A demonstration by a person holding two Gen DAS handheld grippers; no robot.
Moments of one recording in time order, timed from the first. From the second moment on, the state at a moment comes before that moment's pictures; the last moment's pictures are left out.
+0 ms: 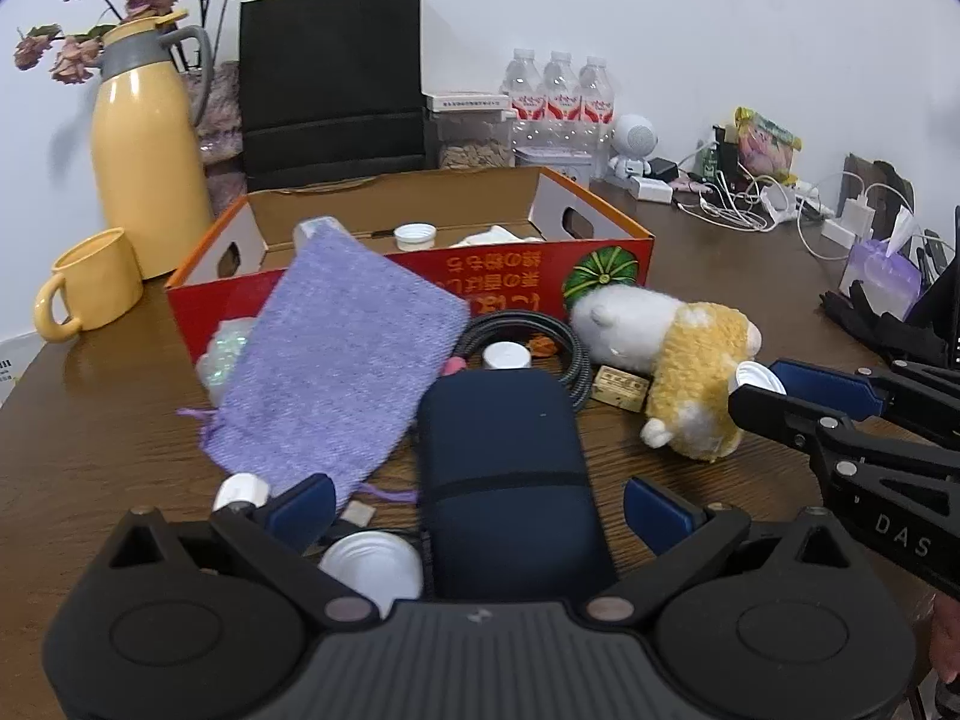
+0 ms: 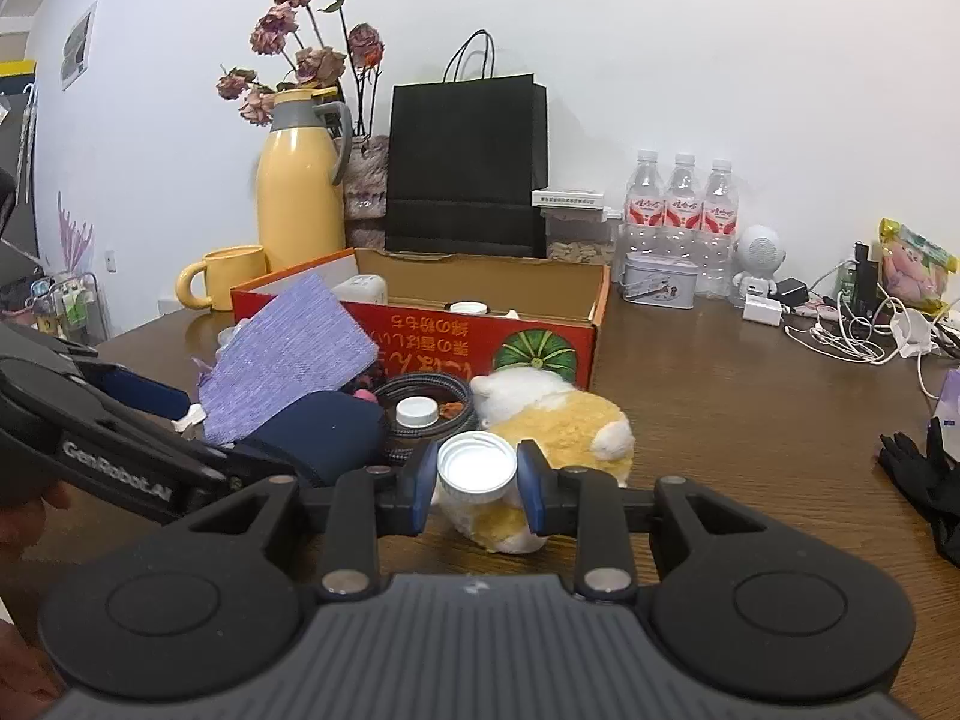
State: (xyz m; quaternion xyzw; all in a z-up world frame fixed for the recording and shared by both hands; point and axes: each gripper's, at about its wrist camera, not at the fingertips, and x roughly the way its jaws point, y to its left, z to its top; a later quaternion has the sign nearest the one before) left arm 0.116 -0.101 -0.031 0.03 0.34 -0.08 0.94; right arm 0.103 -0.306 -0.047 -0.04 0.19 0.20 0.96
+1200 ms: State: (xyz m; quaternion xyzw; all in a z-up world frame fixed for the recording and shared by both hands) left arm 0.131 -0.103 -0.035 -0.01 0.36 -0.06 0.93; right arm 0.112 -0.301 -0.040 -0.03 0.19 0.20 0.96
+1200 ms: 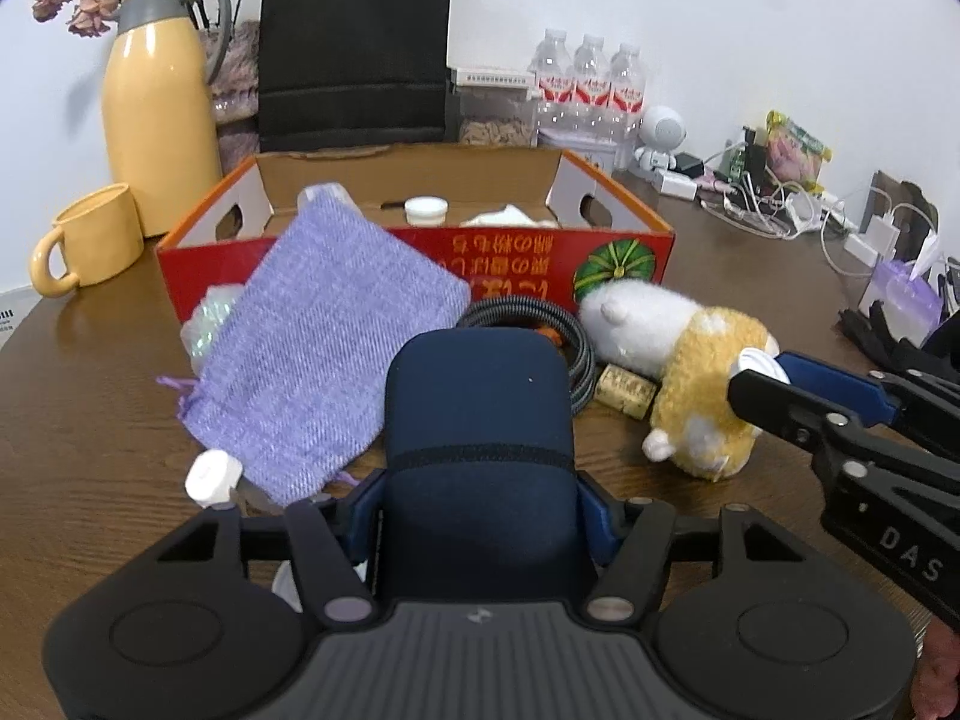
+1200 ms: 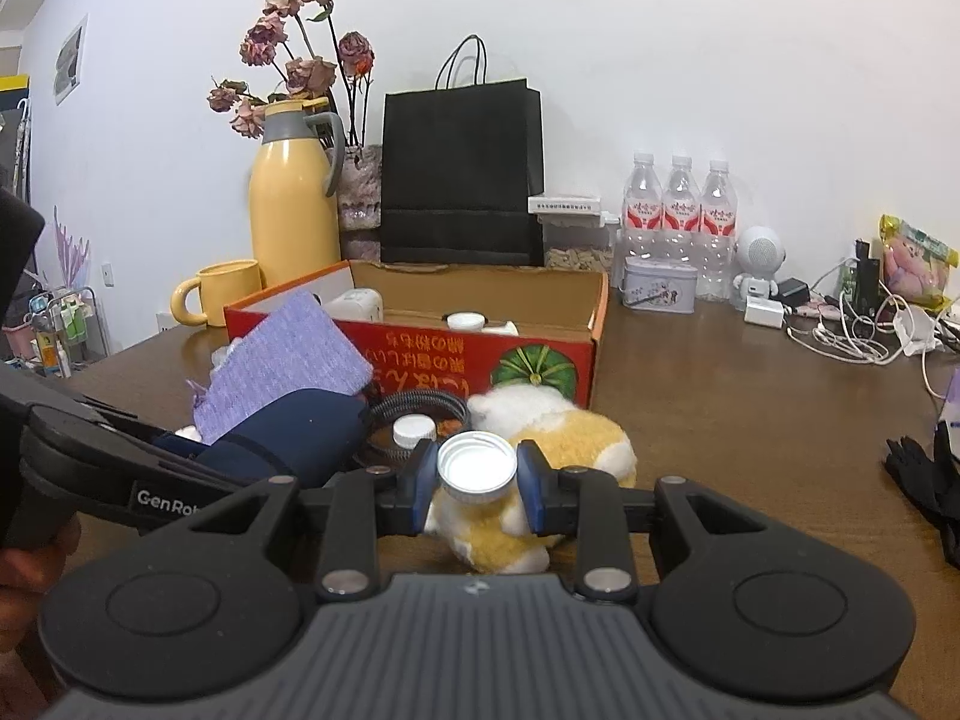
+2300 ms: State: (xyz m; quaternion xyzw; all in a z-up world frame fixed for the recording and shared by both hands) left arm 0.276 -0.076 0.047 -0.04 0.28 -0.02 0.96; right arm 0.256 -0.240 0.014 -0.05 0.17 0.18 0.97
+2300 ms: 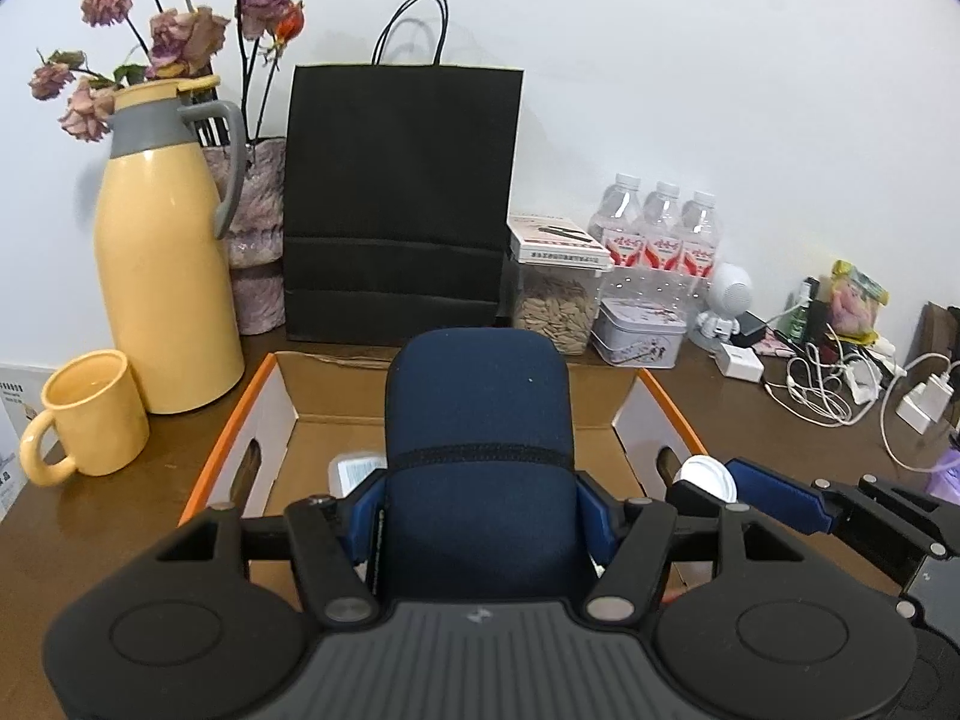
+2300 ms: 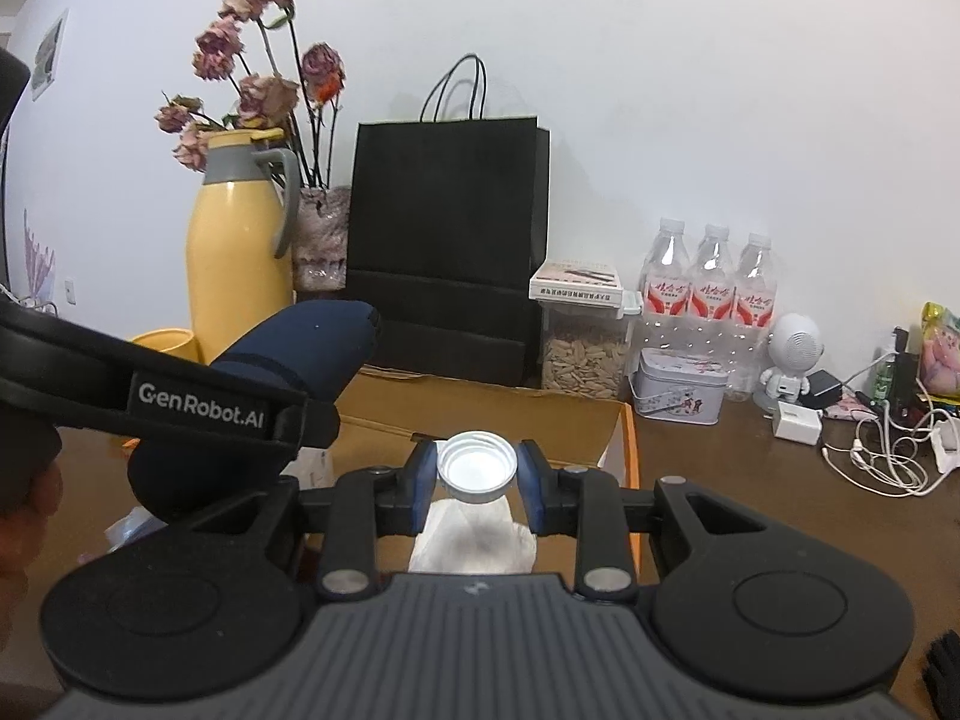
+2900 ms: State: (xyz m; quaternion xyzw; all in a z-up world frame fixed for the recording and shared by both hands) left arm 0.345 -0.070 0.014 -0.03 0.32 -0.01 0.95; right arm 0.317 -0.224 -0.012 -0.06 0.23 0.17 0.96
